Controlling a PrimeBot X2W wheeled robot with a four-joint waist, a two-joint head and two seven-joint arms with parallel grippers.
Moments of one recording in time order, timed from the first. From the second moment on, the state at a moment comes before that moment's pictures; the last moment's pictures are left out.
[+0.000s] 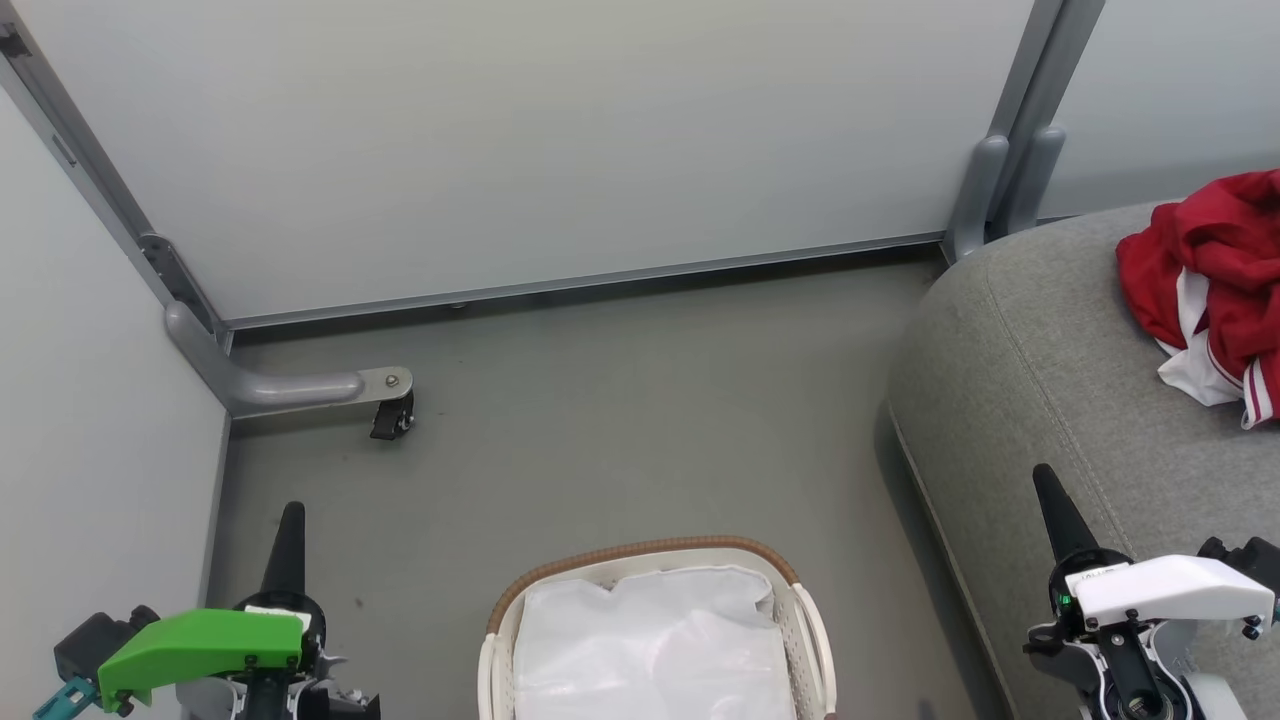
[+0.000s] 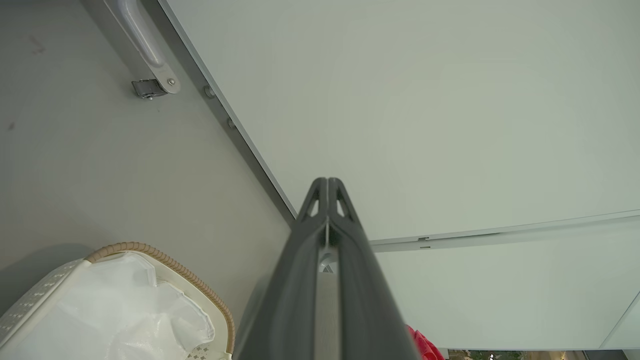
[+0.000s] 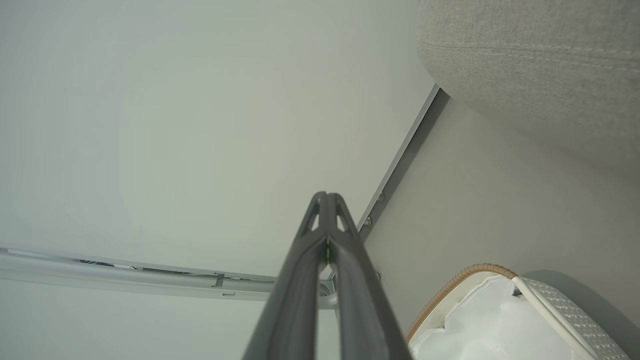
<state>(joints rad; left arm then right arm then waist) -0.07 0.05 0.06 0.28 -1.32 -0.11 0.03 -0.09 -0.04 -0.09 0.26 1.27 0.13 0.03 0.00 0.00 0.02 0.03</state>
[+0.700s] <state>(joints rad) -0.09 0.05 0.09 0.26 -1.47 -0.12 0.07 -0.10 -0.05 -0.10 0.25 1.45 0.13 0.07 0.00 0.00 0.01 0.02</state>
